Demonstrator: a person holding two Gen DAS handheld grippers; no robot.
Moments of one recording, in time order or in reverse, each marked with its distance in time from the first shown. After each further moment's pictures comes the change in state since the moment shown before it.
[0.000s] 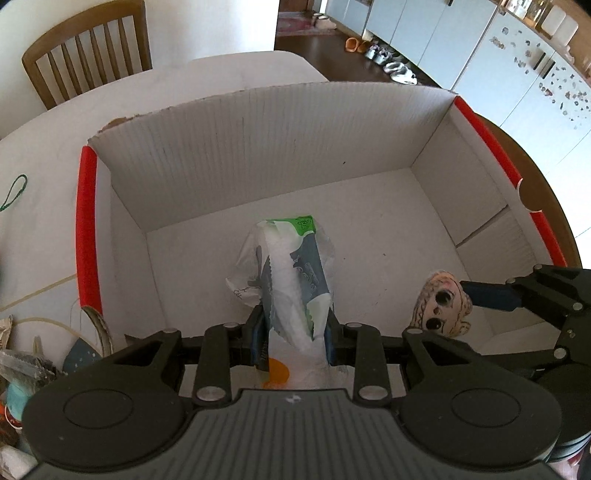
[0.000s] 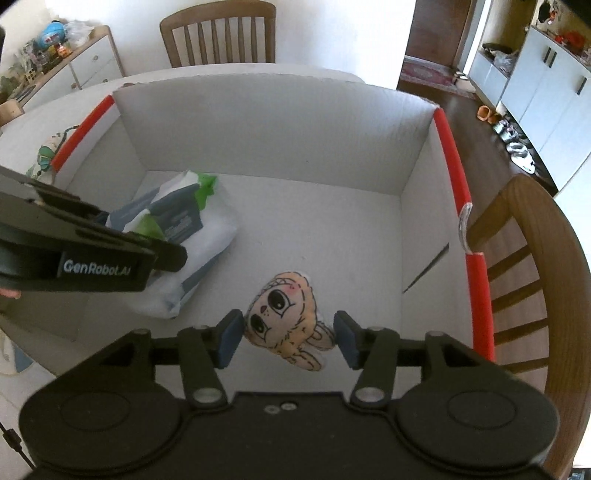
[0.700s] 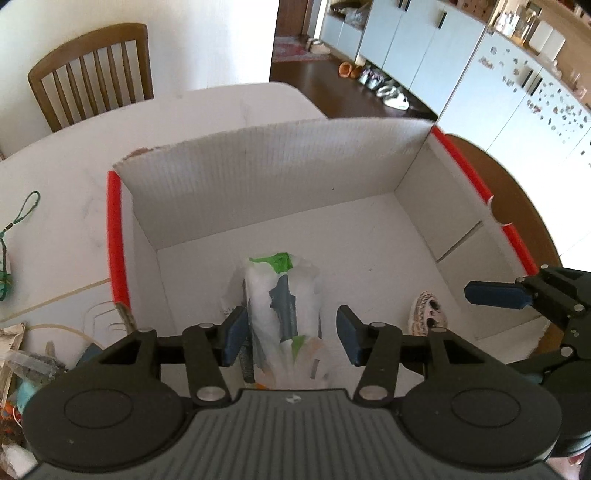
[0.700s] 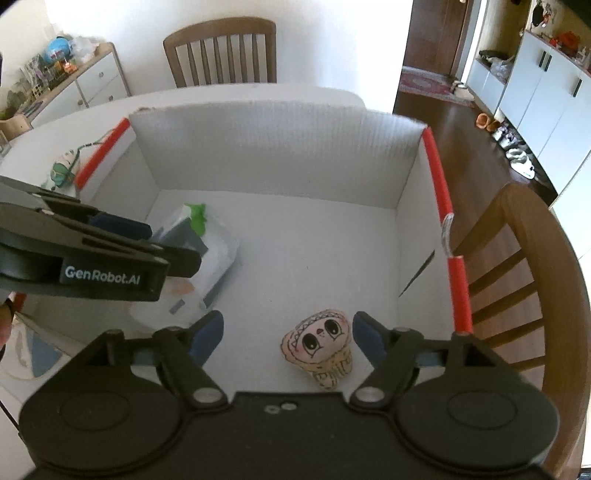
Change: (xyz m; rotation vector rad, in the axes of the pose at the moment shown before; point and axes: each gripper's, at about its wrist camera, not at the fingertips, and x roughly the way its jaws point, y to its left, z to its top) left arm -0.032 -0.003 -0.001 0.009 -0.101 -0.022; right arm -0.034 0.000 0.002 0.017 -0.070 0.022
